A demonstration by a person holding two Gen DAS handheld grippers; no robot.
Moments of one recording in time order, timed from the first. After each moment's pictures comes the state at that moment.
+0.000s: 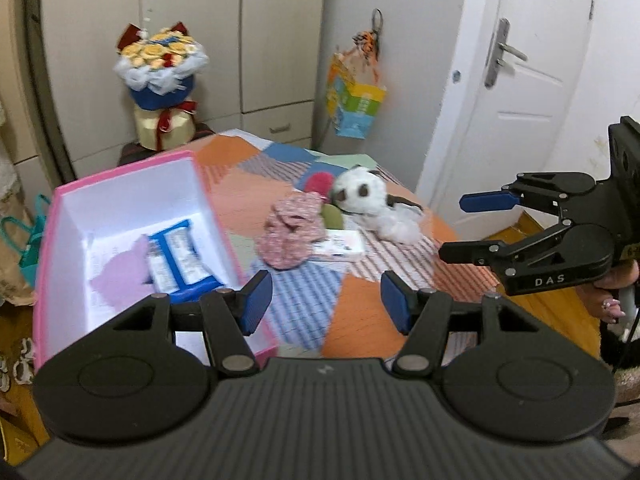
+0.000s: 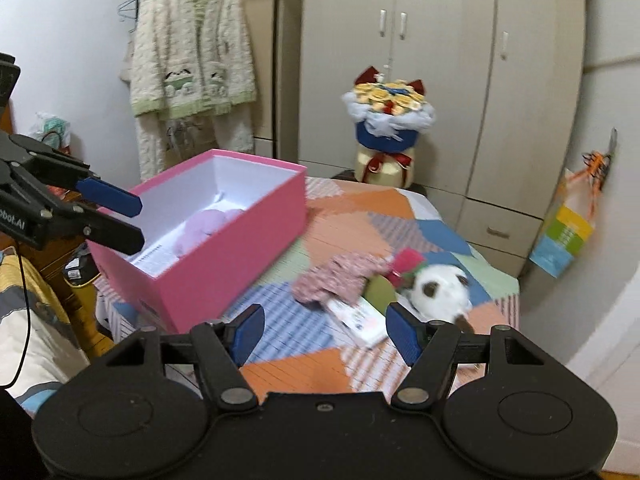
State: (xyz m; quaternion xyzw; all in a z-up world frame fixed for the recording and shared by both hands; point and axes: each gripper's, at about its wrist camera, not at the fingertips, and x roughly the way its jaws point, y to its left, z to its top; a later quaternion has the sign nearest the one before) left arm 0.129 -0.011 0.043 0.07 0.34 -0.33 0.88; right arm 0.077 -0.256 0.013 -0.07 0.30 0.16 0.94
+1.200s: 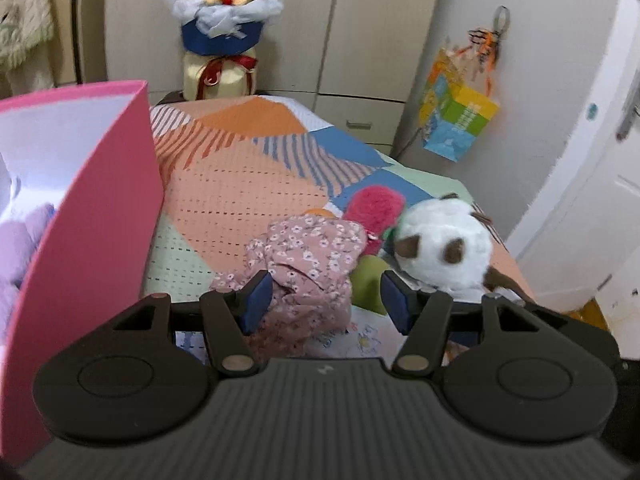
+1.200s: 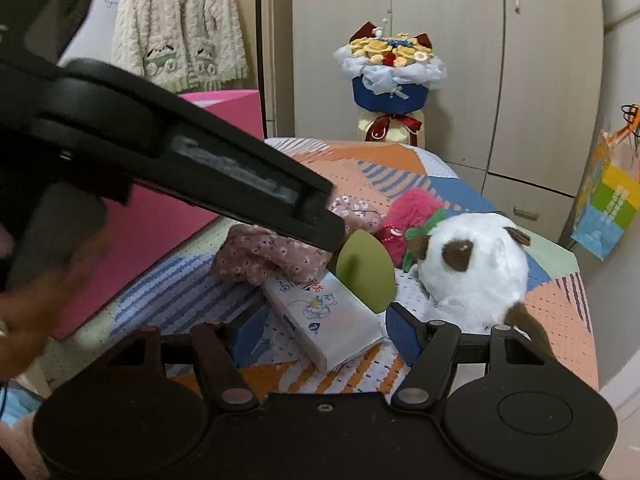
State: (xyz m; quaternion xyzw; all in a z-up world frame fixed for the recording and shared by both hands) left arm 0.262 -0.133 -0.076 -0.04 0.36 -0.17 0.92; right arm 0.196 -0.265 -0.113 -0.06 0.31 0.18 0.93
